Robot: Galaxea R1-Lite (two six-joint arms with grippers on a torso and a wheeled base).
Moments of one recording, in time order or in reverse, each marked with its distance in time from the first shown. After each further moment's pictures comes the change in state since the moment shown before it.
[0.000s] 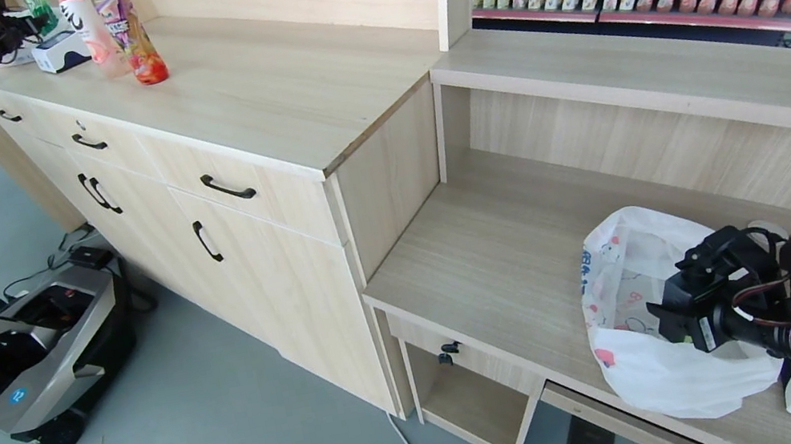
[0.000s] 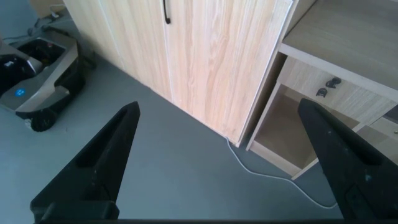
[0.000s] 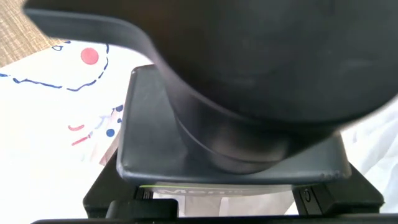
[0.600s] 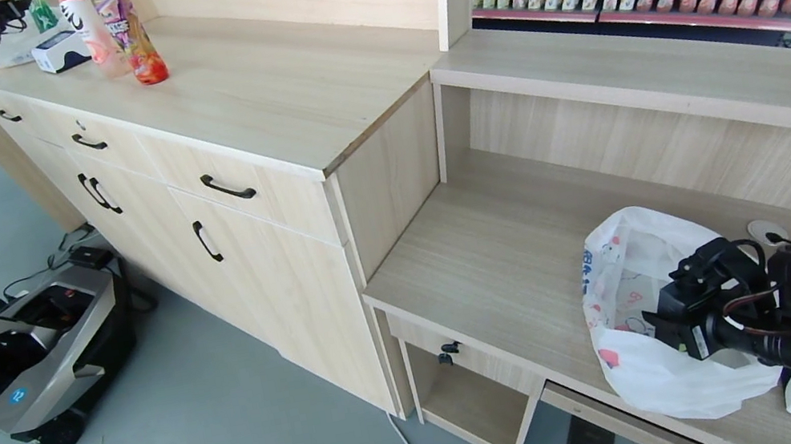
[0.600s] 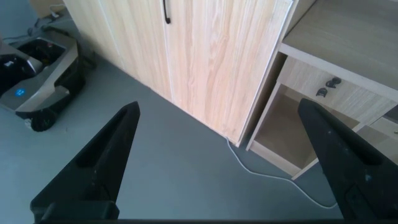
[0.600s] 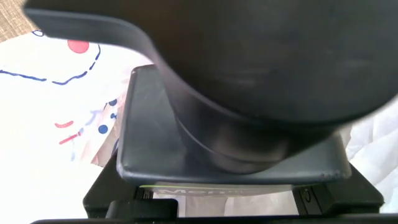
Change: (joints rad) left arm 0.000 0.000 0.000 0.000 0.000 -0.001; right arm 0.000 0.082 0.001 -0.067 0.000 0.000
